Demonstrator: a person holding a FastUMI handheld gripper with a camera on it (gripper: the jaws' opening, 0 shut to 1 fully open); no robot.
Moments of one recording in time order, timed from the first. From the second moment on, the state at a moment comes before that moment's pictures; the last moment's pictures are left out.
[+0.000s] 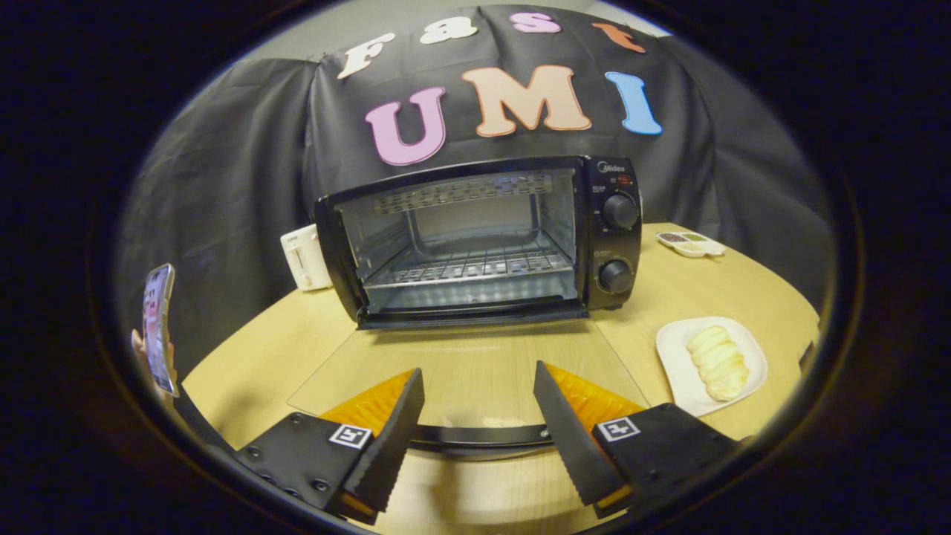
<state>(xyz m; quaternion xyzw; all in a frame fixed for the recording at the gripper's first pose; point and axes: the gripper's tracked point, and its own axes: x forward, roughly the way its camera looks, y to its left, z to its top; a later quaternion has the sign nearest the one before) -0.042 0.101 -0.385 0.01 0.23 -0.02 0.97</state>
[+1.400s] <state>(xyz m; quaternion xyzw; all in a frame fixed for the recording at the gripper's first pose) -0.089 -0.100 -0.340 0.03 0.18 -0.21 0.96</state>
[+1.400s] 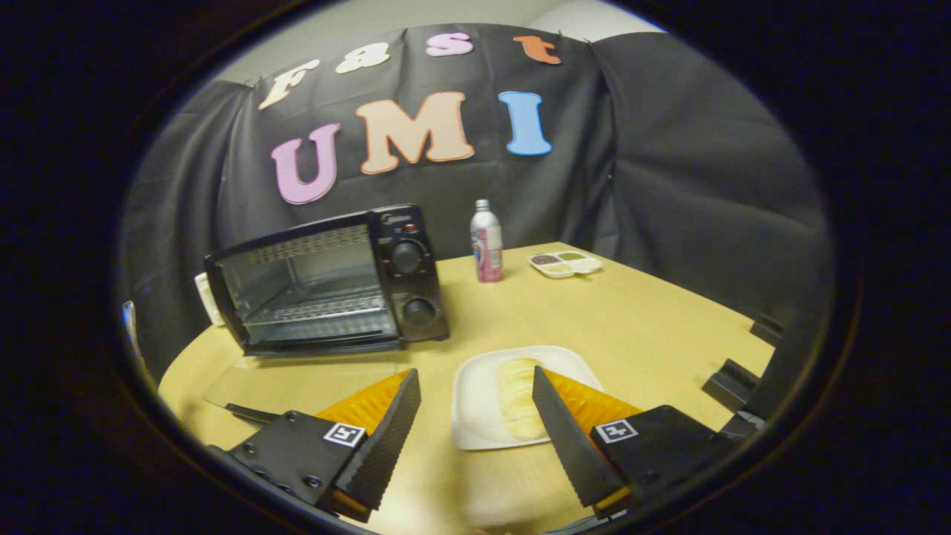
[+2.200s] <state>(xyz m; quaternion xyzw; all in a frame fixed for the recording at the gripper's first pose) -0.090 -0.132 -0.399 0.03 0.26 -0.24 0.93</state>
